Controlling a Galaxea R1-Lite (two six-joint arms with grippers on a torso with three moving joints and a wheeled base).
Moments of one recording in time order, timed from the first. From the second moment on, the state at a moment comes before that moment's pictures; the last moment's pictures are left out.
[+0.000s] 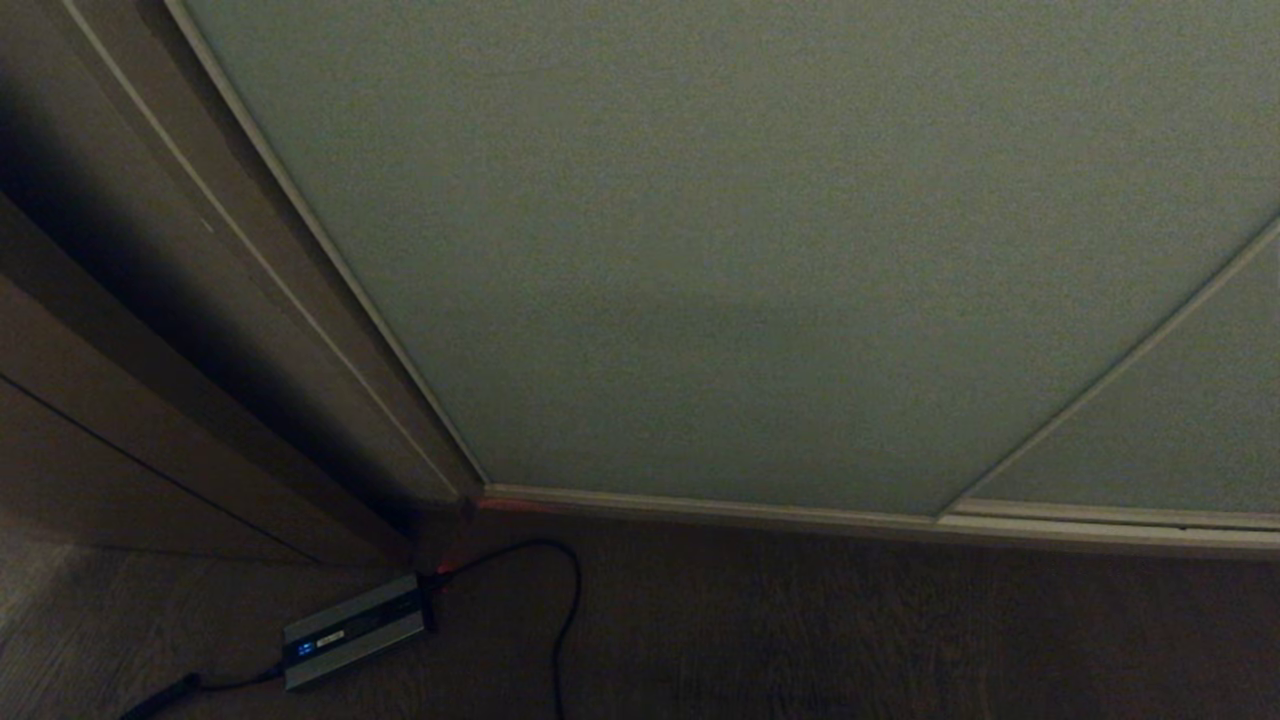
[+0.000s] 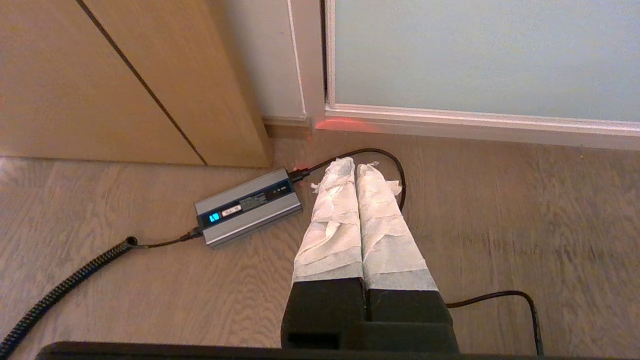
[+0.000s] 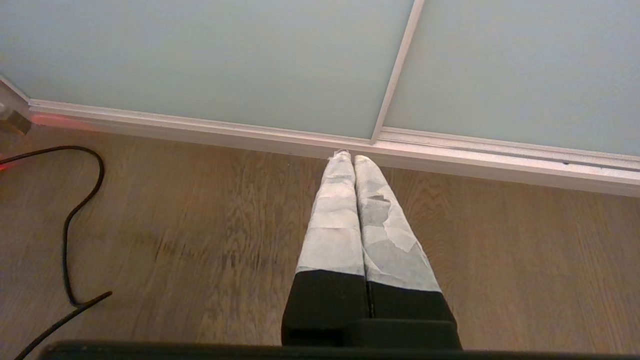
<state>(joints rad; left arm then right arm) -0.01 0.00 -0.02 0.03 -0.02 0.03 -0.01 0.00 0.00 0.00 0.00 0.00</state>
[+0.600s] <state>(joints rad) -0.01 0.00 -0.02 0.03 -0.02 0.03 -0.01 0.00 0.00 0.00 0.00 0.00</state>
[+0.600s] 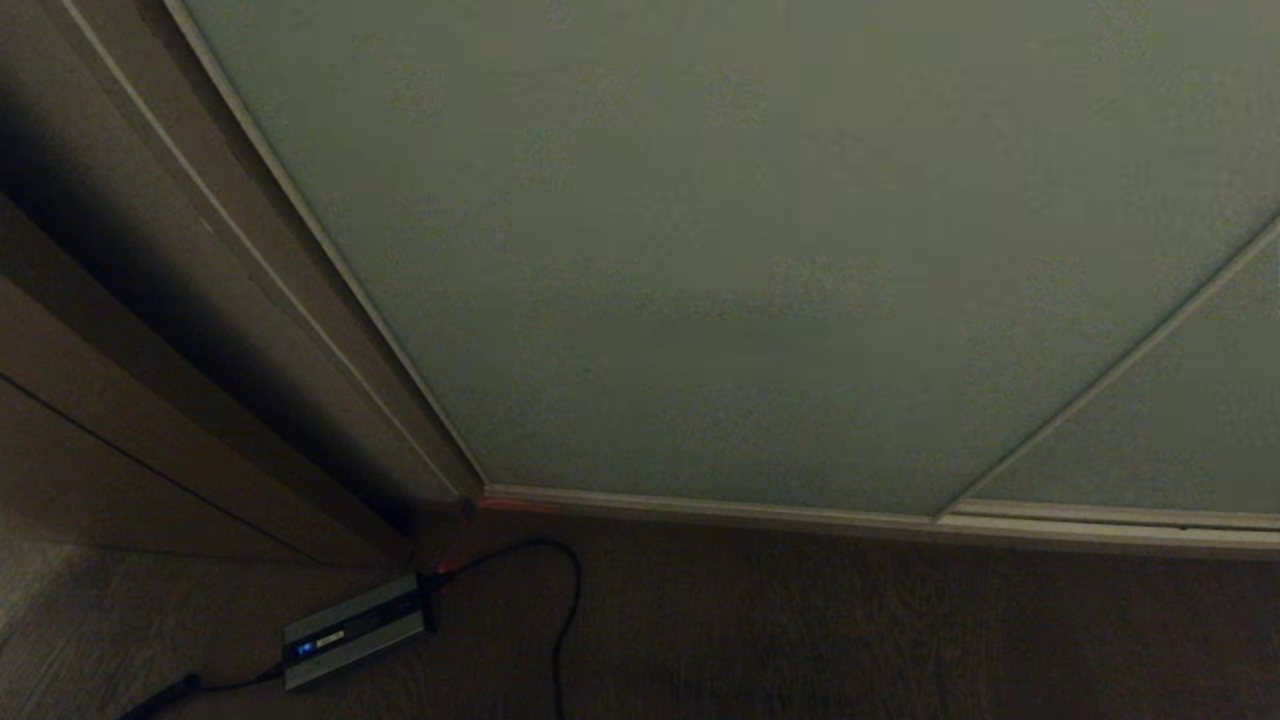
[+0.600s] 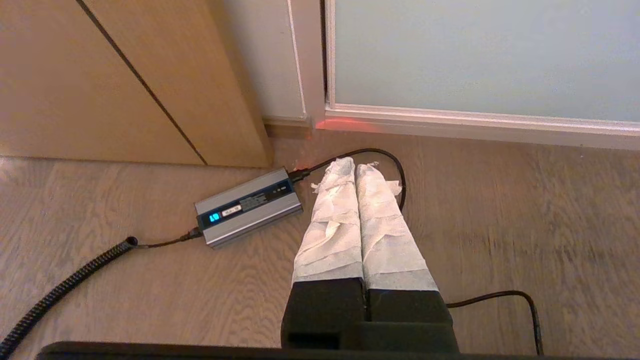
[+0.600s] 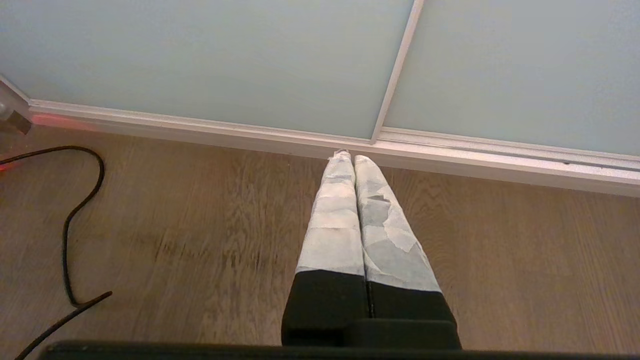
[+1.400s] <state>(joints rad) -0.01 0.00 -0.01 0.02 0.00 0.02 -0.01 0.00 0.00 0.00 0.00 0.00</state>
